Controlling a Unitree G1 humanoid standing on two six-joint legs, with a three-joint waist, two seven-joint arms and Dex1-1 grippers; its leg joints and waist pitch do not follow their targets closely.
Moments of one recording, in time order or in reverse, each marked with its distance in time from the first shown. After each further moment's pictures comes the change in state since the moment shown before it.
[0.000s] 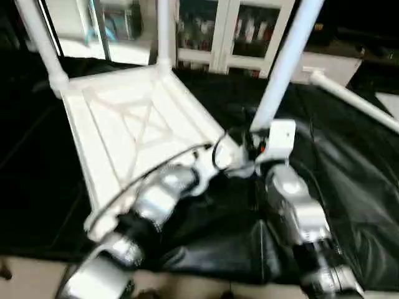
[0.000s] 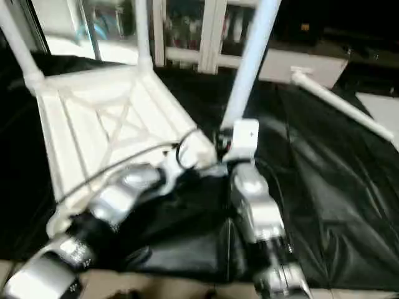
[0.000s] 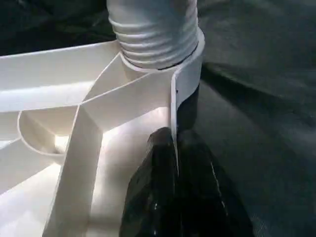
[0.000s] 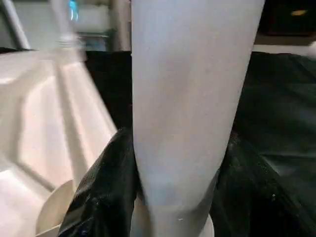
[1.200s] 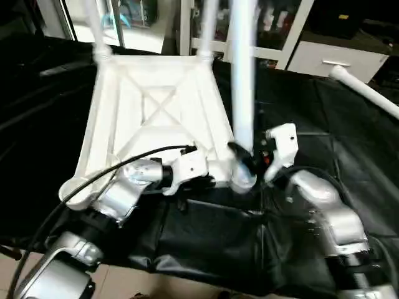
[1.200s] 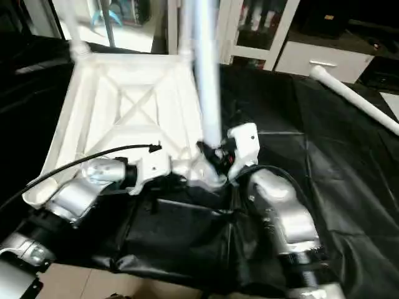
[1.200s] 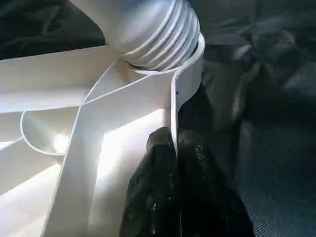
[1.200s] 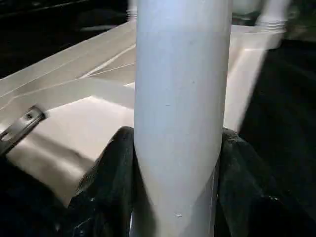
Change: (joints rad) left arm 0.080 0.322 -0.020 -0.149 -0.114 -0.306 -0.491; right arm 0.154 -0.266 0.072 -0.289 0.201 0.123 0.649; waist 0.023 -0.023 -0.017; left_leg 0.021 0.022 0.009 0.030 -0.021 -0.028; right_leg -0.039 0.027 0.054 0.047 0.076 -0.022
